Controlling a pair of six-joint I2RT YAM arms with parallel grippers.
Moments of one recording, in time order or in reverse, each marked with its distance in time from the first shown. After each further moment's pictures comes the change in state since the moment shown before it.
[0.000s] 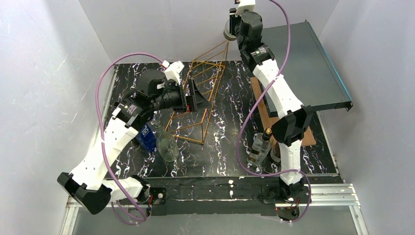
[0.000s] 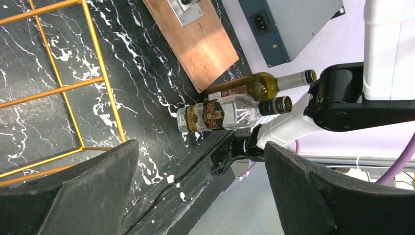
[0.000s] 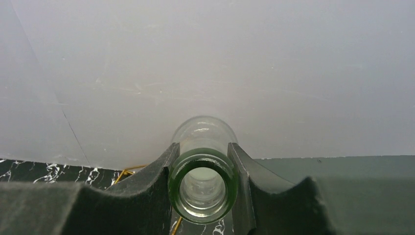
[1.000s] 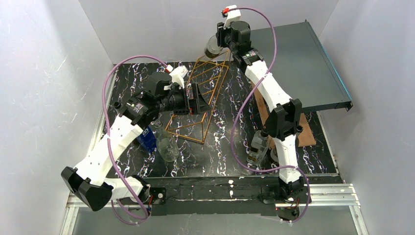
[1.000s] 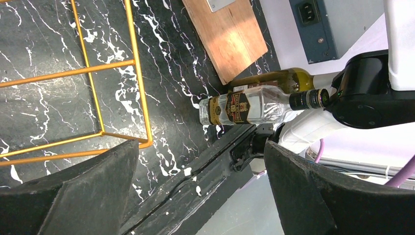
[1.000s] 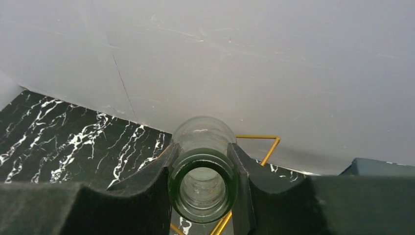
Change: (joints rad) left arm -0.026 0.039 -0.033 -0.040 -0.079 0.032; right arm -0.023 0.137 -0.002 0.000 -0.266 0.080
